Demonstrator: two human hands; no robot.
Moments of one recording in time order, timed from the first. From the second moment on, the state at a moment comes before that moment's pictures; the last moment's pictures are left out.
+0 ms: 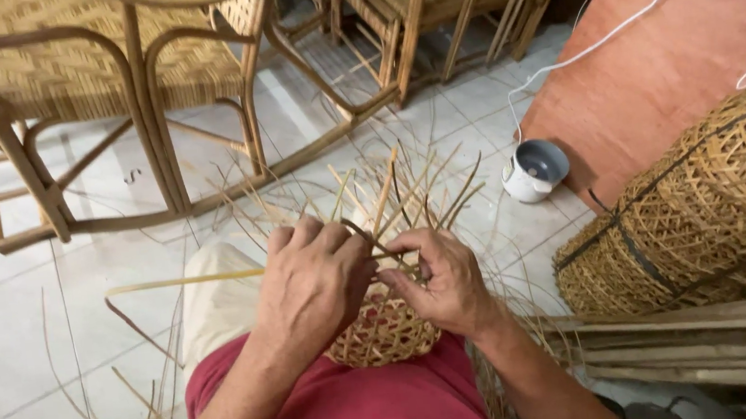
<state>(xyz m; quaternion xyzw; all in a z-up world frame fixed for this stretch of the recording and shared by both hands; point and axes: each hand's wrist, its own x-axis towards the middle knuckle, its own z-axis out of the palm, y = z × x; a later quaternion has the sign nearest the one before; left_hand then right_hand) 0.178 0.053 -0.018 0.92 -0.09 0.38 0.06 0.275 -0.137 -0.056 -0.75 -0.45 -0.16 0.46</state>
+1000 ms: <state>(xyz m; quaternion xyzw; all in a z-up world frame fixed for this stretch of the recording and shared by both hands) 0.180 0.048 -0.019 0.94 -0.06 0.28 0.19 0.278 -0.134 -0.062 -0.75 -0.50 -0.14 0.40</state>
